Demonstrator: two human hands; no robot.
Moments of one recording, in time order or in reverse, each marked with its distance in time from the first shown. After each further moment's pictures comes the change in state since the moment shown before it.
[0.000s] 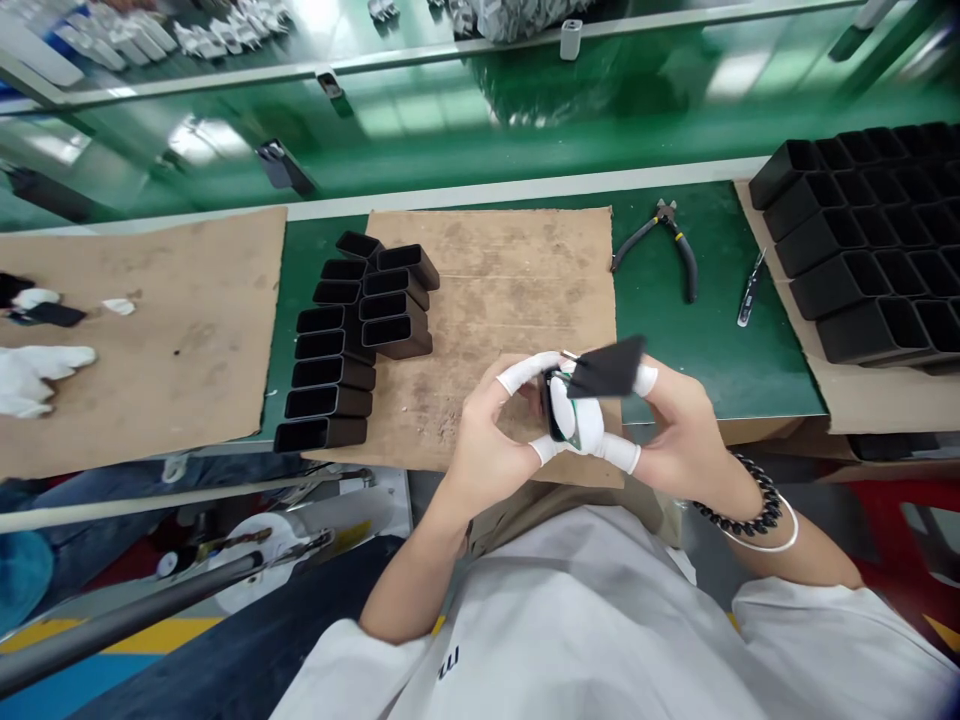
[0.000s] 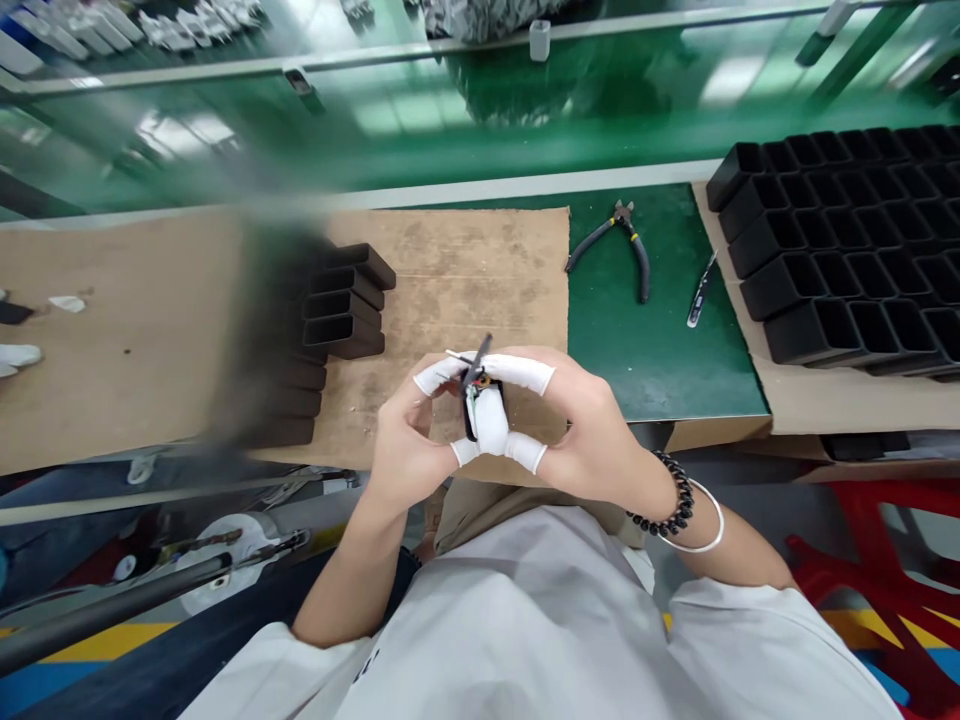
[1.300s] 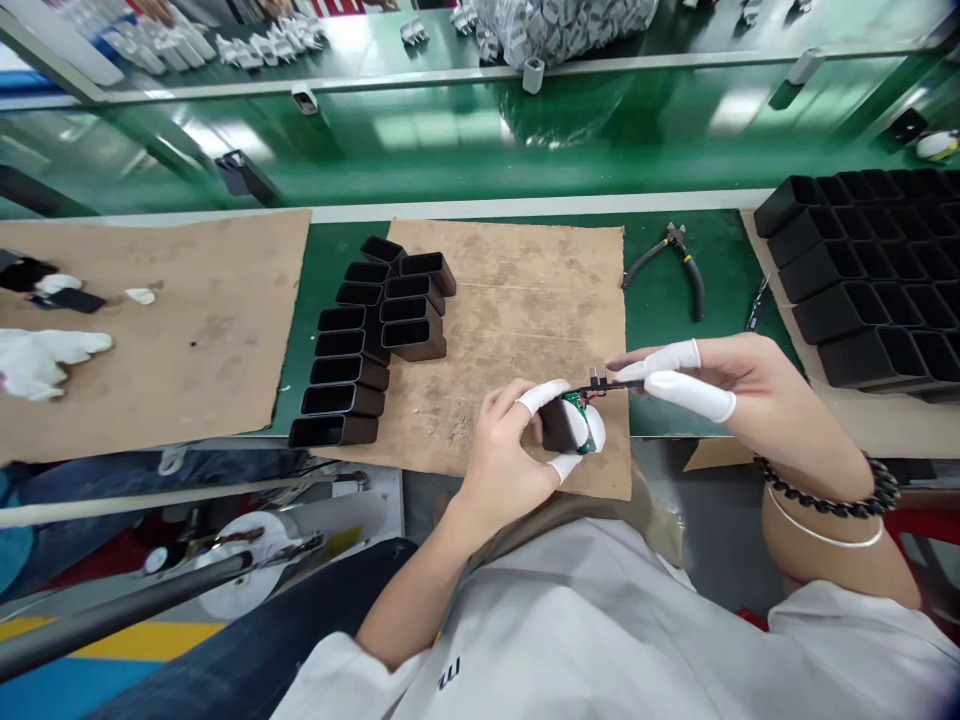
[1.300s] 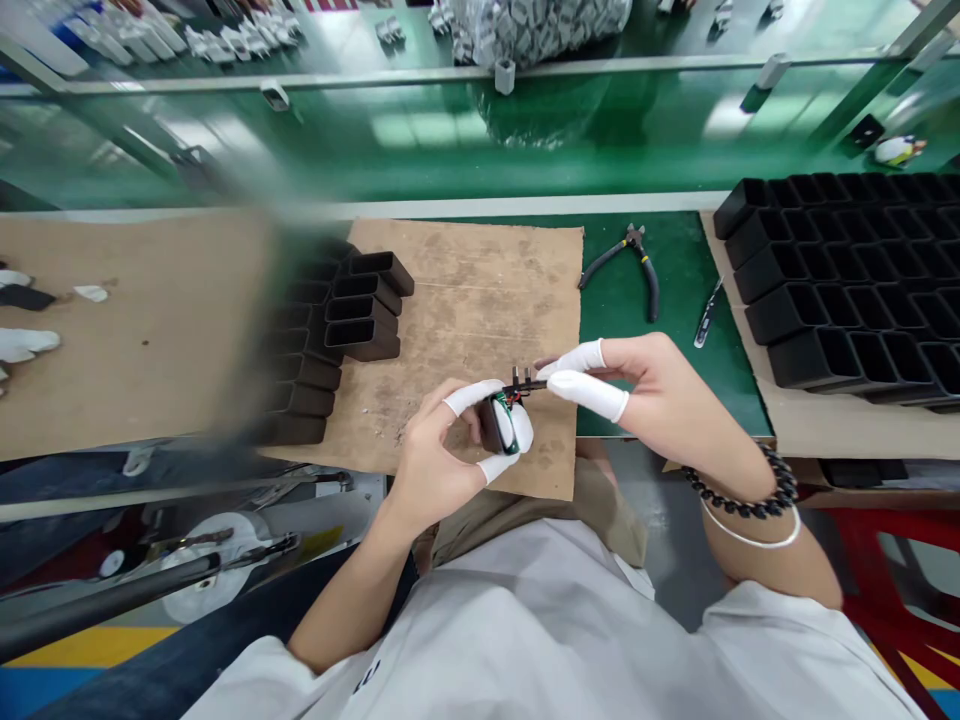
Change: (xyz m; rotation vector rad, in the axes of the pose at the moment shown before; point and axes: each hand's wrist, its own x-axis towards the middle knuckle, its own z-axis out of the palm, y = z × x) left_hand -0.017 0.002 0.002 0.302 0.006 -0.070; right_hand 0.030 -0.014 -0.051 0.066 -0.198 0.455
